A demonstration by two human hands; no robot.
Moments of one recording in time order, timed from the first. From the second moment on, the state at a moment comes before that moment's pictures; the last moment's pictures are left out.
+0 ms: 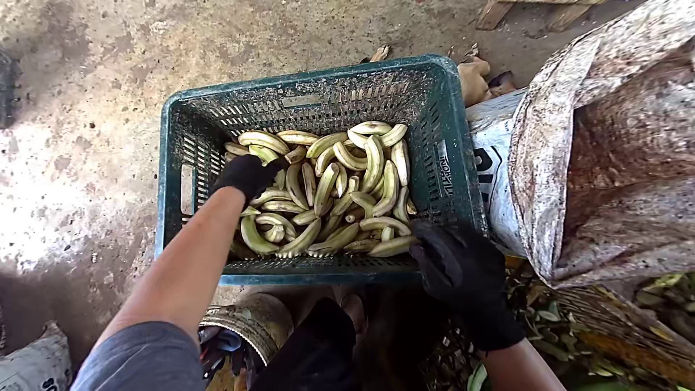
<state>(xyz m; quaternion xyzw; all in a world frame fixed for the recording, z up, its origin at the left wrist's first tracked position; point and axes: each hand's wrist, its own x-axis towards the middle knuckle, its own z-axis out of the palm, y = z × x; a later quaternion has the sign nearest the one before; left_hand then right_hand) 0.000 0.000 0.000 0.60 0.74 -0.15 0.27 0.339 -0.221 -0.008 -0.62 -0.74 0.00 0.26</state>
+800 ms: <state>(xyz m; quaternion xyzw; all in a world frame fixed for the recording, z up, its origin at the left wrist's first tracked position) -0.047 -0.014 0.022 0.71 0.60 -0.28 0.23 0.339 -0.222 -0.006 -0.62 -0.74 0.01 0.24</state>
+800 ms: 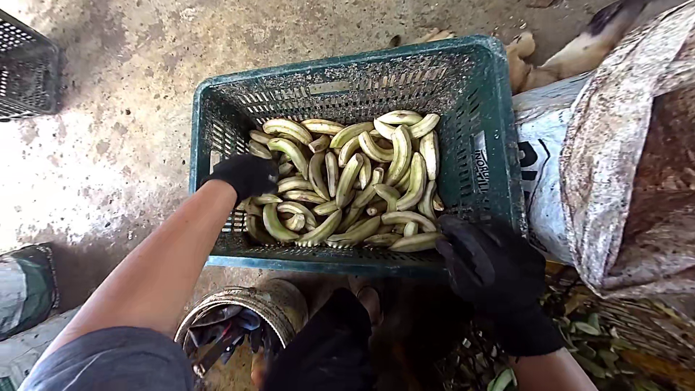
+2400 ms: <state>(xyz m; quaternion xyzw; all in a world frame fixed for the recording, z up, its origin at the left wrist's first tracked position) -0.045 -0.005 -0.018 0.59 0.73 -0.06 0.33 0.341 -0.224 -0.008 -0.62 -0.74 0.00 0.24</state>
